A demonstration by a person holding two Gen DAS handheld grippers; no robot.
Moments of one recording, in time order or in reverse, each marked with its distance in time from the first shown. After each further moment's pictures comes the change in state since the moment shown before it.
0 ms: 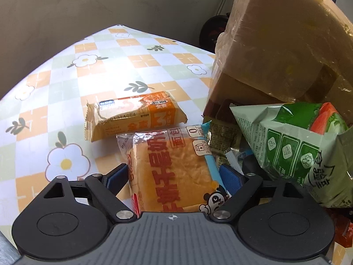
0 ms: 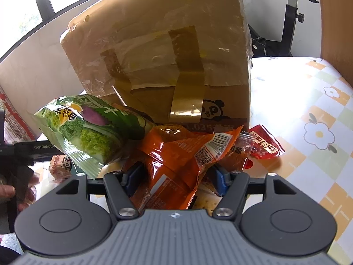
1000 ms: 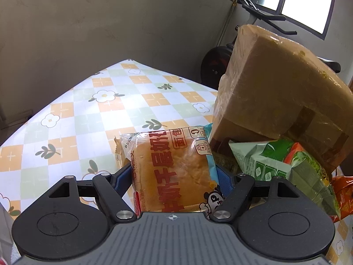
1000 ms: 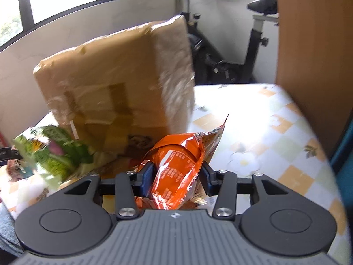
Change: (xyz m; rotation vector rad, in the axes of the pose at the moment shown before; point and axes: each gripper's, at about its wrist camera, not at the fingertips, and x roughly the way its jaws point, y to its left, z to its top) left arm -0.058 0.013 0.004 -0.011 -0.166 0.012; right arm -0.067 -0.050 0.028 -0.016 -0.107 -0.206
